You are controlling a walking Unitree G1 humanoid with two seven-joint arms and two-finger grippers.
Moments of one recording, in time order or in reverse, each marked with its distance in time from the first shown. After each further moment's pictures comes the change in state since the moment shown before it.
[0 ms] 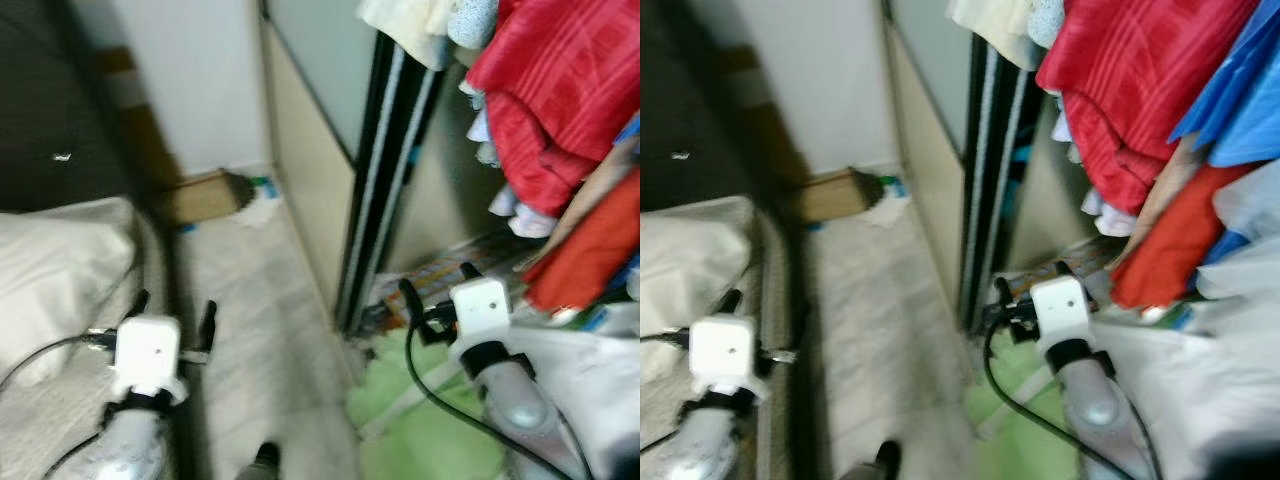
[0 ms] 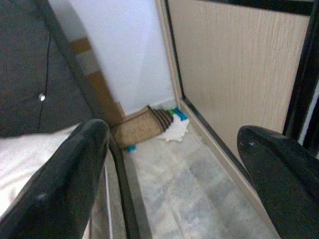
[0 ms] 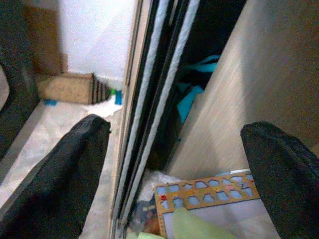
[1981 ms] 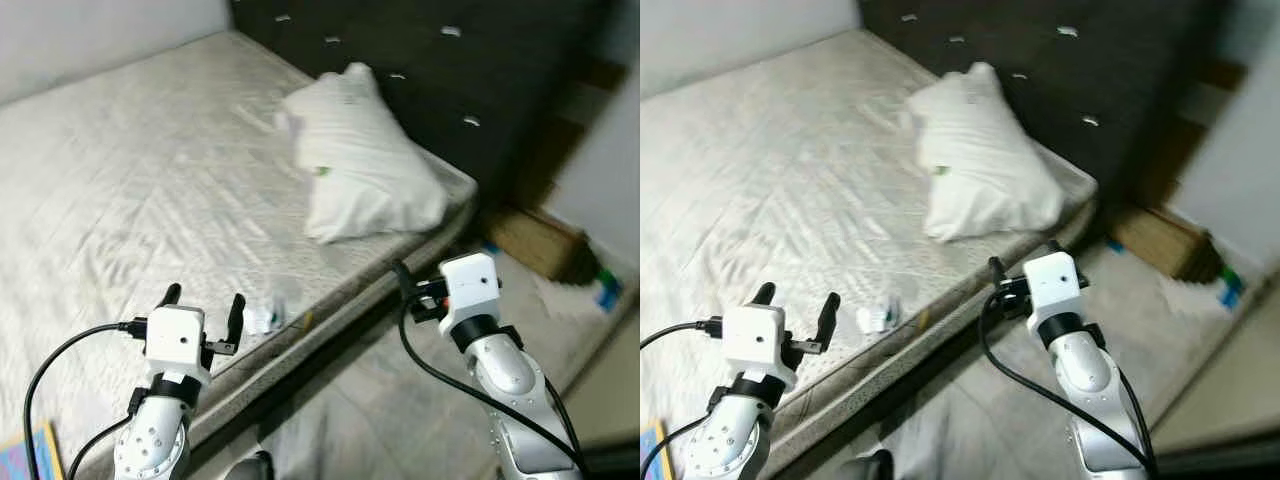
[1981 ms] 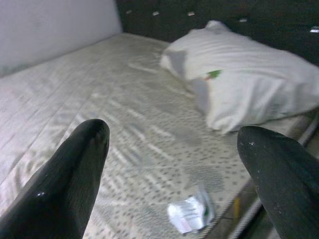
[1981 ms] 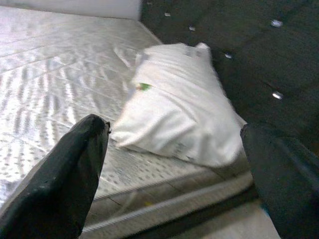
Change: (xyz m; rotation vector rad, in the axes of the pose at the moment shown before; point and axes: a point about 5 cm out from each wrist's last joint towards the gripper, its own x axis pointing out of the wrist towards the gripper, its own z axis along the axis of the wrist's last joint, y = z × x) left arm 0.015 -0.016 0.001 -0.070 -0.009 -0.065; right arm 0.028 0.010 0.011 0.045 -0.065 0.051
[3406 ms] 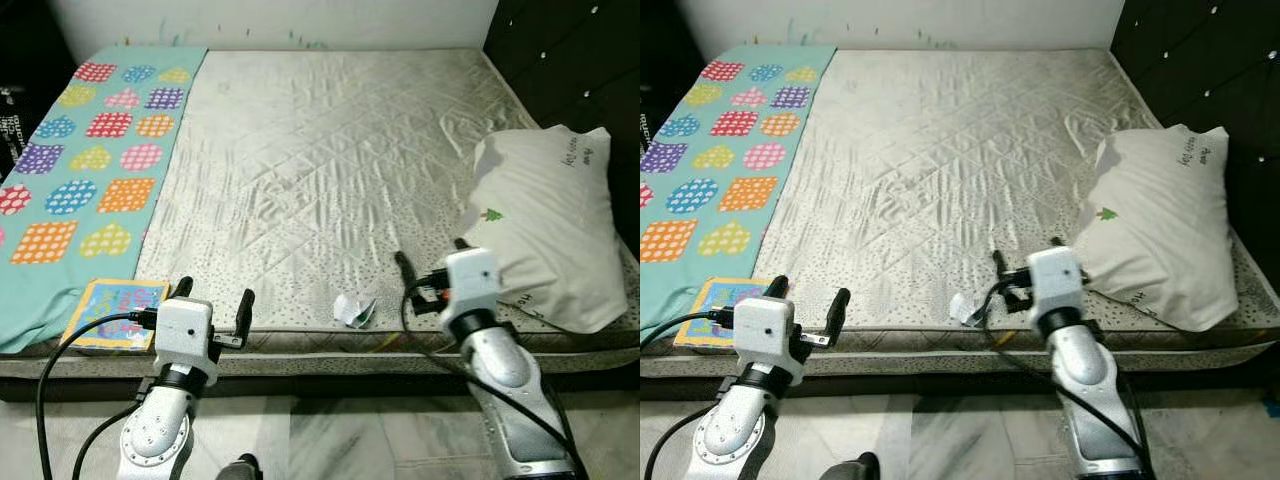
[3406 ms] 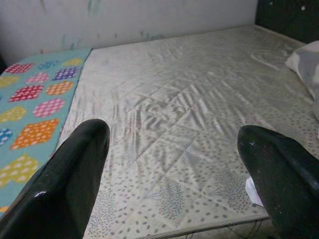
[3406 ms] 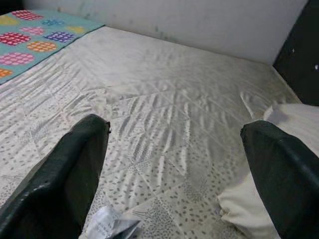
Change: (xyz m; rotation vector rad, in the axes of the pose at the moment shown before) left arm 0.005 -0.005 -0.001 -0.017 -0.006 -0.056; right arm 0.004 -0.007 -0.004 0.045 0.018 -0.052
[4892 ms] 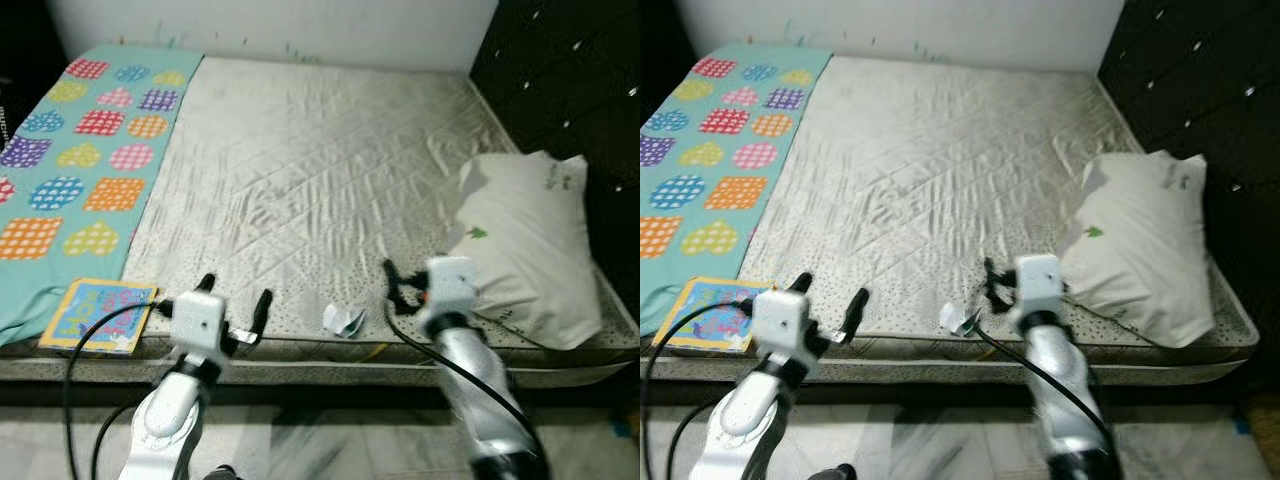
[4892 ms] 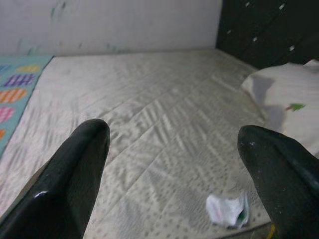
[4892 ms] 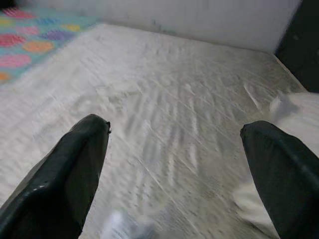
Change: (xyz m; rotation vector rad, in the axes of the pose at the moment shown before) left arm 0.021 -0.014 -0.004 -0.057 -0.026 -0.140; right arm 0.026 0.026 -0.020 0.111 0.042 -0.019
